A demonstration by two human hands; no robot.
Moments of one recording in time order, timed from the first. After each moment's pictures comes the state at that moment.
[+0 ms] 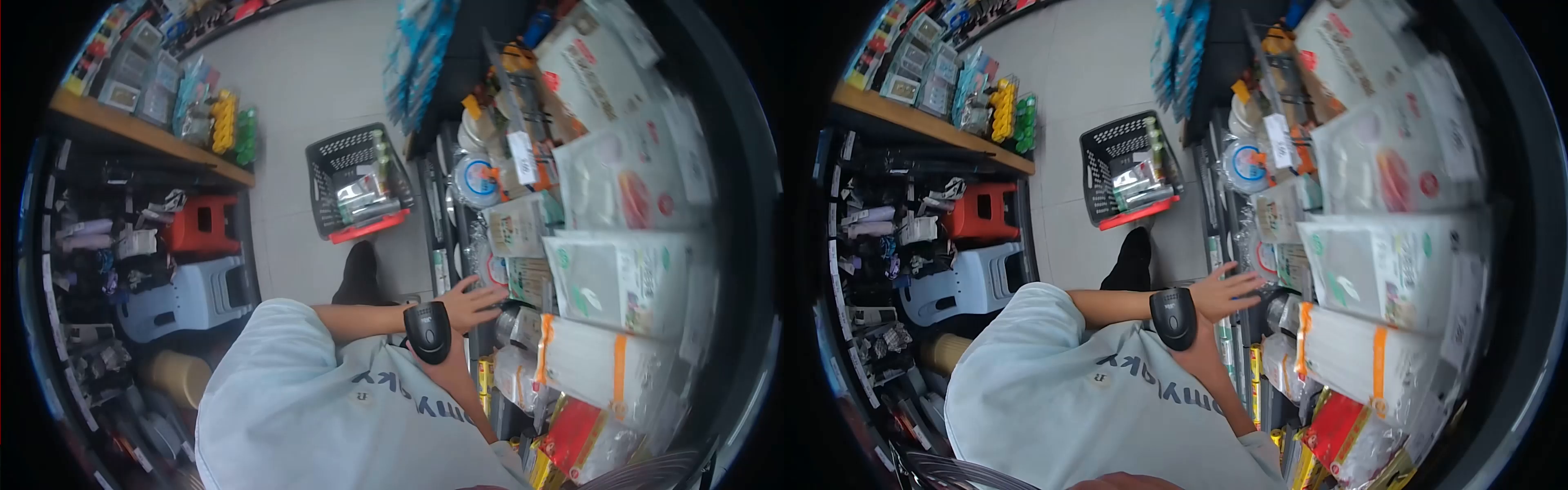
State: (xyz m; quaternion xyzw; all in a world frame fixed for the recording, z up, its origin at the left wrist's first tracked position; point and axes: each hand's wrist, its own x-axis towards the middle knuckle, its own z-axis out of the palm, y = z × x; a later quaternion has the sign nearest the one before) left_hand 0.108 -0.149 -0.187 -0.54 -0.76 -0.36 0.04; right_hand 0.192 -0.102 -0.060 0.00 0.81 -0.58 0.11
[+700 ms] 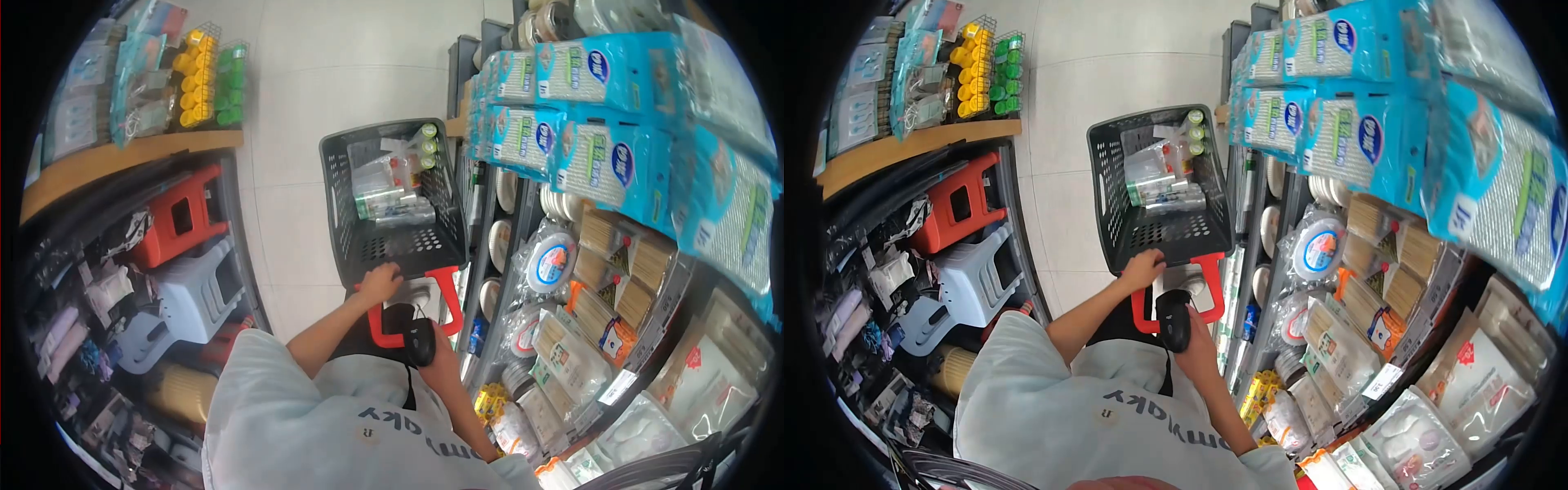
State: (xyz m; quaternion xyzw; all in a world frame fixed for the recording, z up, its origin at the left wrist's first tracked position) left_hand -0.094 -0.433 -0.510 0.07 -0.83 -0.43 -0.36; right_hand -0.083 -0.269 -0.255 0.12 0.85 -0.39 0.33
